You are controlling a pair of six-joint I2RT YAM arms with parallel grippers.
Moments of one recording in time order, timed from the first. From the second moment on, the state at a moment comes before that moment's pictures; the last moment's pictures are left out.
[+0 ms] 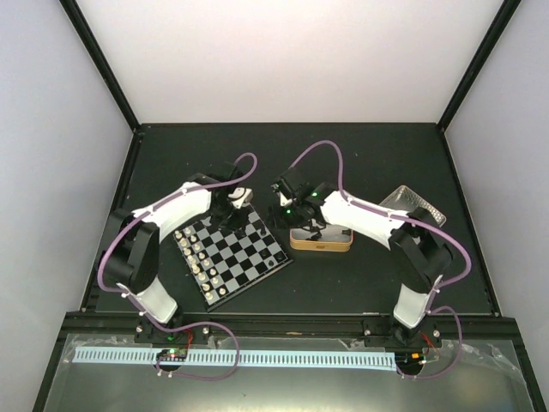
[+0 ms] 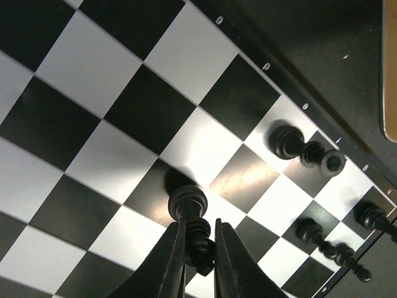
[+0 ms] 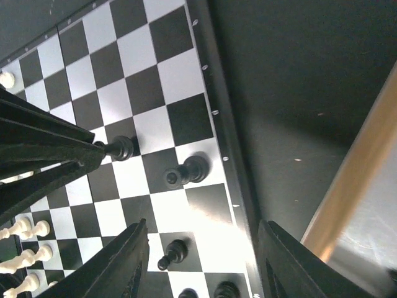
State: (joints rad) left arm -0.44 1.67 1.14 -0.84 0.21 -0.19; right arm 0.79 1.75 1.28 -0.55 -0.18 0.58
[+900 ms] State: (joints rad) left arm -0.31 1.49 0.96 -0.80 0.21 -0.21; right arm 0.90 2.05 1.59 -0.76 -0.02 0.60
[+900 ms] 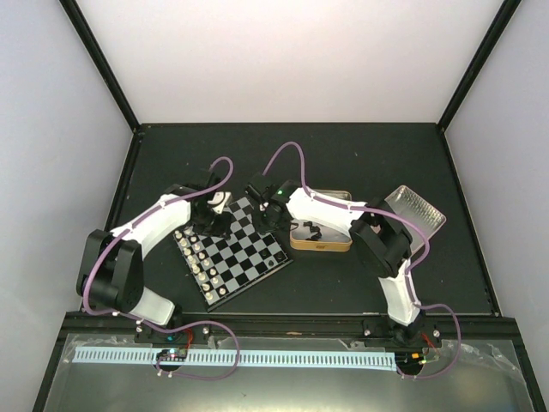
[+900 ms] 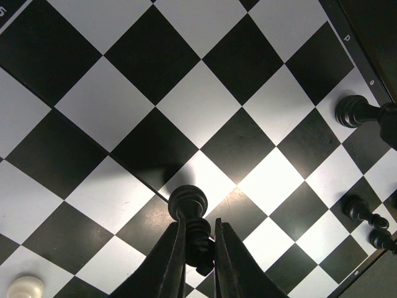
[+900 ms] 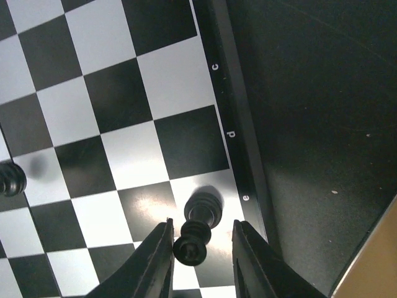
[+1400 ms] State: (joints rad) left arm -0.30 1.48 0.95 -0.80 0.21 -0.21; right arm 0.90 2.09 1.64 -0.74 -0.01 0.61
